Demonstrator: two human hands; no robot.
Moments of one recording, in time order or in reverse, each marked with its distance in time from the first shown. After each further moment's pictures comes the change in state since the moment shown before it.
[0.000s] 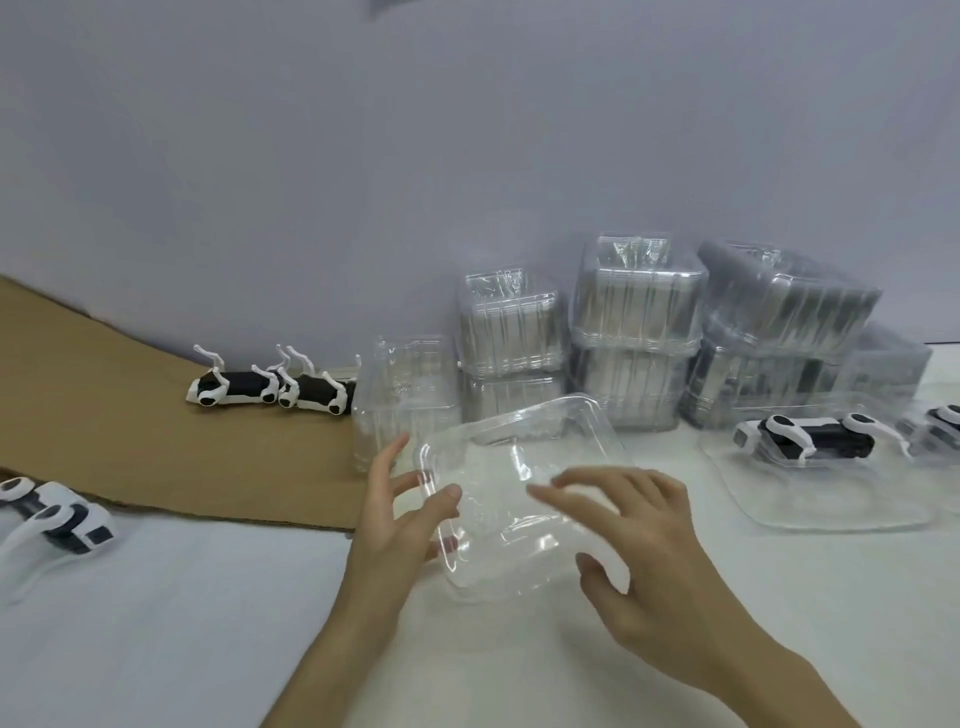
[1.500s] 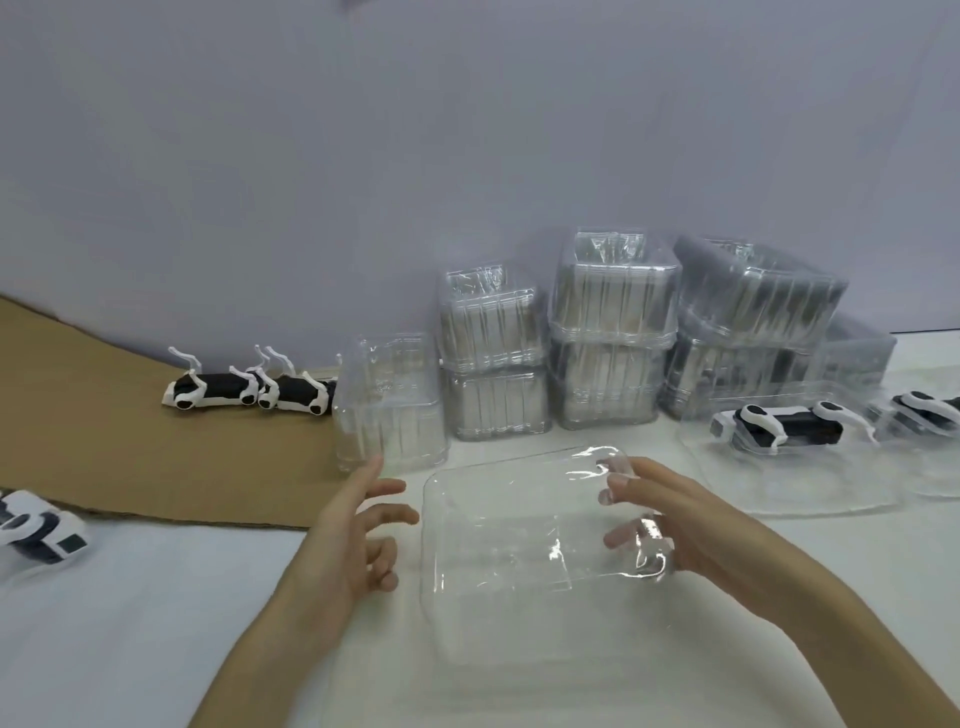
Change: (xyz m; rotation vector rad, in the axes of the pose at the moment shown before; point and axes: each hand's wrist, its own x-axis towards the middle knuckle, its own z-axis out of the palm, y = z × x) left_hand 0.011 0.012 -0.024 -0.115 -0.042 -0.367; right_hand 0.002 0.051 -0.029 1.057 -0.288 0.832
